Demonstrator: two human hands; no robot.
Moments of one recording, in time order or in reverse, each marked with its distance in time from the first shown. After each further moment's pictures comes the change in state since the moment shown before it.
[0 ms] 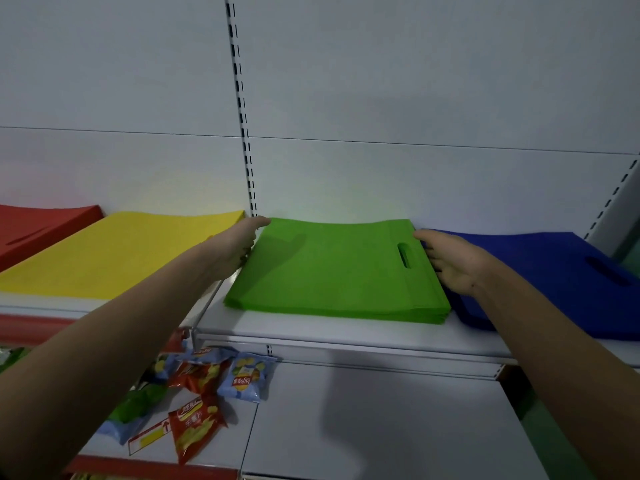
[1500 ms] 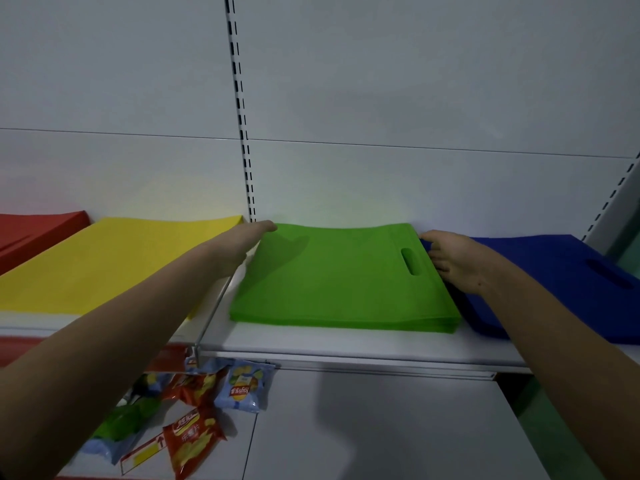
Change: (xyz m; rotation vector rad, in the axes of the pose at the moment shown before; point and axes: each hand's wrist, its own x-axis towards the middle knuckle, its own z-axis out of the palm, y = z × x) left_hand 0.038 -0.001 -0.005 0.186 -0.004 0.093; right_hand 0.010 -0.008 0.006 -0.081 0.061 -0.010
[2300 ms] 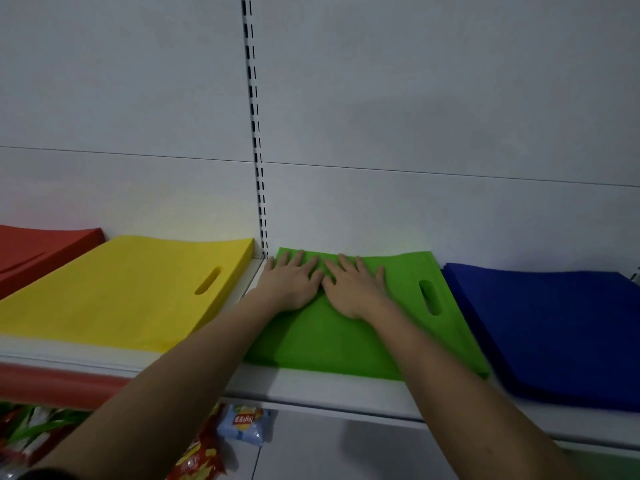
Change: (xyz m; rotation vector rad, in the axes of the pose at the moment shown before) left_hand 0.037 -0.011 0.053 1.107 0.052 0.267; right_hand 0.069 0.008 0.147 -1.248 -0.074 -0.475
